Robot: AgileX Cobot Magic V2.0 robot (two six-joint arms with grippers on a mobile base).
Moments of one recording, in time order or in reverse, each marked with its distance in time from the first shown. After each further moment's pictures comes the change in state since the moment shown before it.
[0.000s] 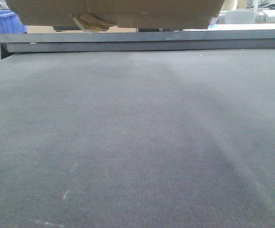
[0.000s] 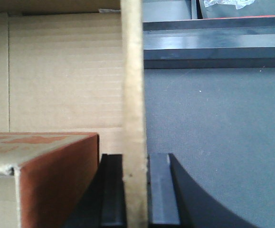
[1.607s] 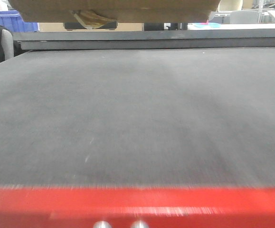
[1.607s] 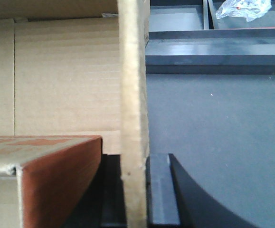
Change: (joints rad) left arm 0.000 0.000 0.000 0.017 -0.010 0.000; right arm -0.002 0.000 0.000 -0.014 -0.055 0.002
